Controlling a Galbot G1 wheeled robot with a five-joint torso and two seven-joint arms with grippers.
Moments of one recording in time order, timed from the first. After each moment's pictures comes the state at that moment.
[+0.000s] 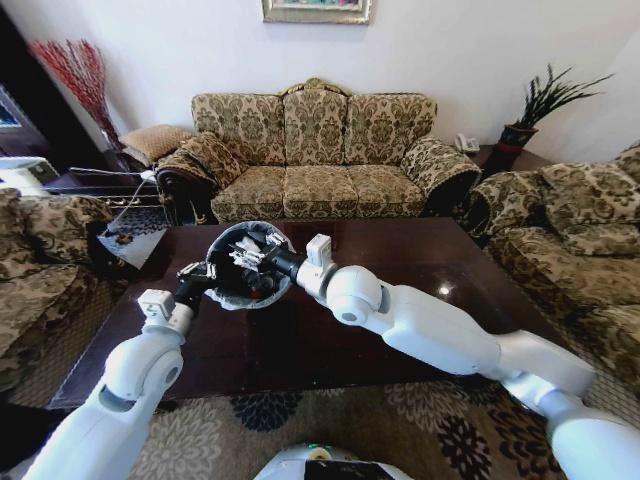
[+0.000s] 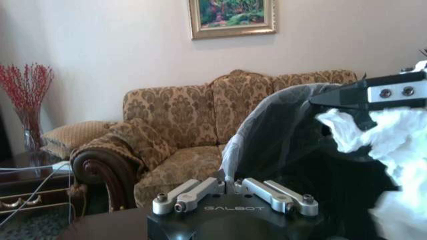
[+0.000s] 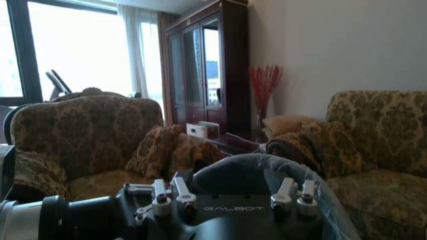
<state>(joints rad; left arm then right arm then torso) 1.39 -0.97 -0.71 -2.31 -0.55 0.38 -0.24 -0.14 1.11 -0.61 2.00 1.04 -0.33 0.30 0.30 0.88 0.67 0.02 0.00</state>
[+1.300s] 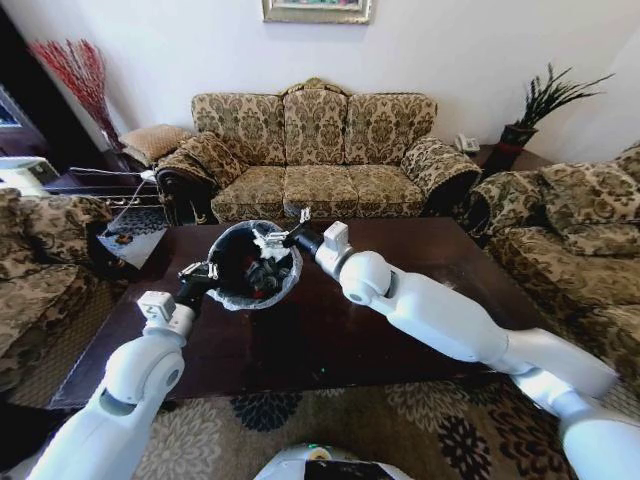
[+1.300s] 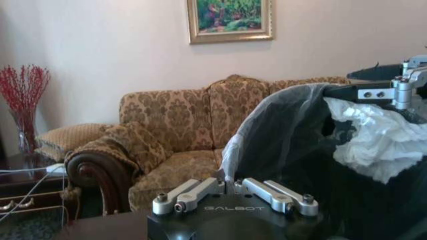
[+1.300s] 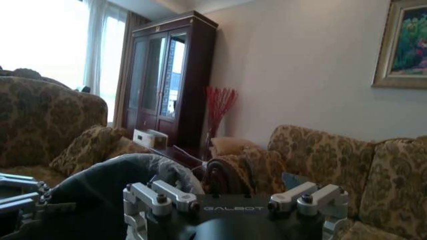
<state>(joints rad) 1.40 -0.99 -0.71 -2.33 -0.55 0.38 -0.23 -0.12 1.02 -0.56 1.90 0.85 -0.25 0.26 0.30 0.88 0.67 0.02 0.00</state>
